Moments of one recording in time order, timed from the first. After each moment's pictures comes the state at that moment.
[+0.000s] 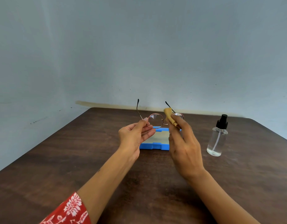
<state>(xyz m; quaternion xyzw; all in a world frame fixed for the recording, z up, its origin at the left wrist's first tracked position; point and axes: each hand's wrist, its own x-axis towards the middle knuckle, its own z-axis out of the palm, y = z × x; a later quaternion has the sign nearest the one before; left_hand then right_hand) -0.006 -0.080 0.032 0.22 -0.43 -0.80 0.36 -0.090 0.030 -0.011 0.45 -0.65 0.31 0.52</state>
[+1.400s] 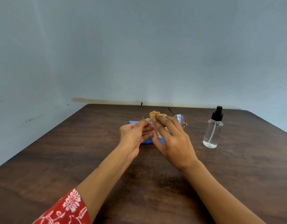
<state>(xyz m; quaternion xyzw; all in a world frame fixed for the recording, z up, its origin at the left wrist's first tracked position) -0.006 -0.066 0.027 0.23 -0.48 -0.79 0.32 -0.092 0.025 -0.013 0.52 -0.64 0.29 0.49</state>
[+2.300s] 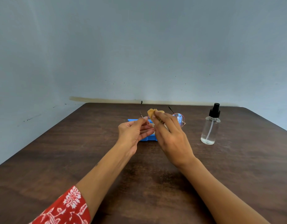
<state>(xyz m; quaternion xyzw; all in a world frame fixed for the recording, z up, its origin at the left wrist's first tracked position) -0.005 -0.069 0.024 0.22 -0.49 -0.78 0.31 -0.092 0.026 -0.017 0.52 -0.66 0.29 0.45</state>
